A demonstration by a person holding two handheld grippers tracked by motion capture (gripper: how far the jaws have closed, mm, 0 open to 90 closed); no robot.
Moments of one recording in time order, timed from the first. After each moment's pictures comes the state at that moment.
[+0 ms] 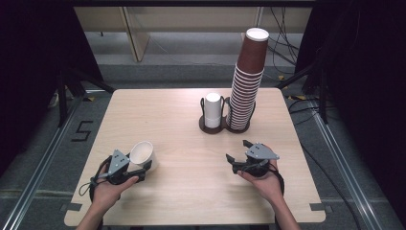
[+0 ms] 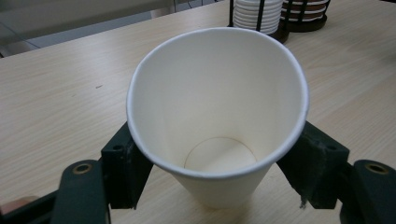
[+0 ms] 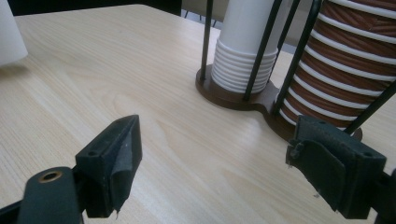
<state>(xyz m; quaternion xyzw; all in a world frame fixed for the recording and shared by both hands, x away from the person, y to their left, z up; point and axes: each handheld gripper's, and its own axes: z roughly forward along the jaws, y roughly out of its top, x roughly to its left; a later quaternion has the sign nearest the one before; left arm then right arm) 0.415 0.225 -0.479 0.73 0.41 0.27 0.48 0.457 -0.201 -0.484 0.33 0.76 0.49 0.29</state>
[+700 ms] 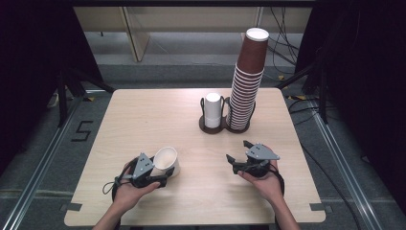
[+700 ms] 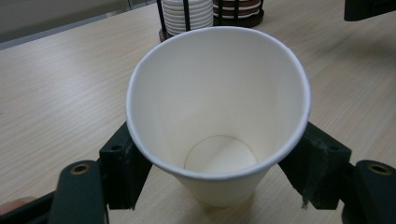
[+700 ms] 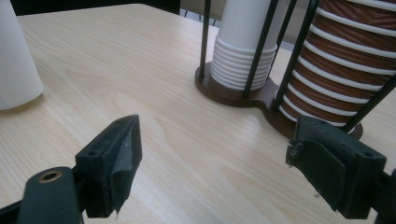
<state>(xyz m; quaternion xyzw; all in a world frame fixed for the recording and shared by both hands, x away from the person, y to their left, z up) 0.414 0.171 -0.488 0.77 0.35 0.24 0.48 0.456 -0.202 -0.487 0.34 0.75 0.49 0.28</state>
